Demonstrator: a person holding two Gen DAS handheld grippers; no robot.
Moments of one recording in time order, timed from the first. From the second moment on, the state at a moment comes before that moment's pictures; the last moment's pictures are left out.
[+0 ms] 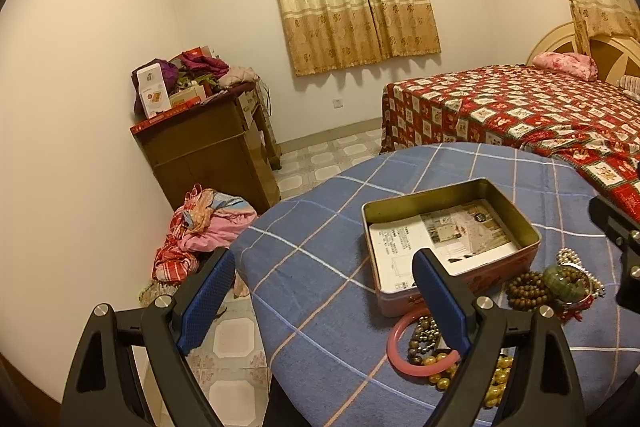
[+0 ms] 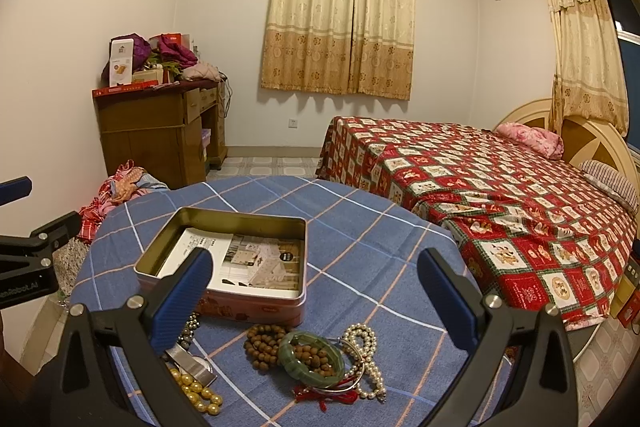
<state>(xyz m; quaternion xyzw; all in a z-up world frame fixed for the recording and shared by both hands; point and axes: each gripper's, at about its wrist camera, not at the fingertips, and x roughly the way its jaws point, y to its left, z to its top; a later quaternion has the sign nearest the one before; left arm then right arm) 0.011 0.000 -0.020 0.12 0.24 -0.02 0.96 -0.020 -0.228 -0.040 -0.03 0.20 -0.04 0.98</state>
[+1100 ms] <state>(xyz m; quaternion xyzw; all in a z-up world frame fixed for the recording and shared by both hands) 0.053 -0.008 -0.134 0.11 0.38 -0.07 0.92 0.006 -0.240 -0.112 -0.04 0.29 -0.04 0.96</state>
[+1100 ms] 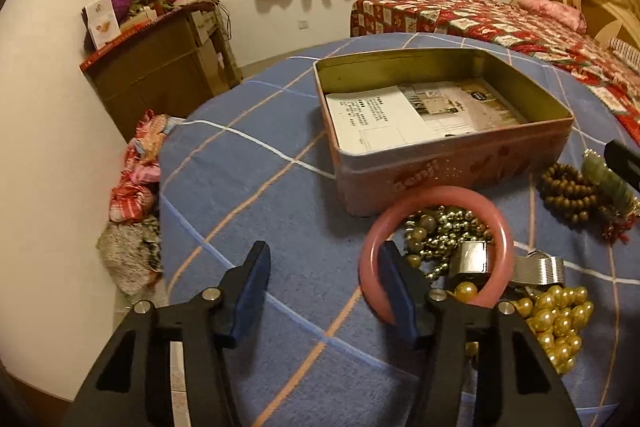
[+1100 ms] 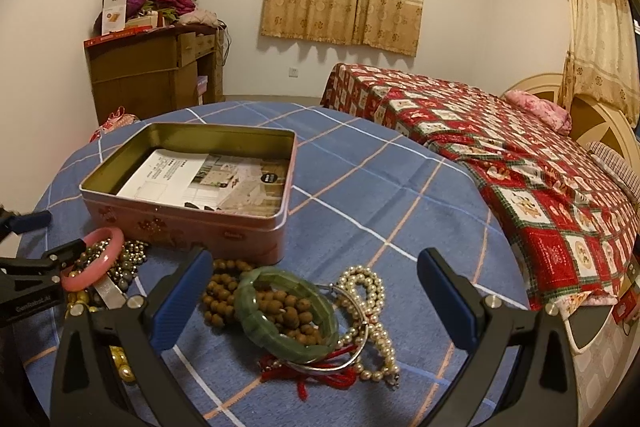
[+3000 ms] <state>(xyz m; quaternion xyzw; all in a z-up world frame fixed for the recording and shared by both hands) 0.030 -0.014 -0.088 0.09 0.32 -0.14 0.93 0.009 -0.251 -0.119 -0.03 0.34 0.05 0.94</state>
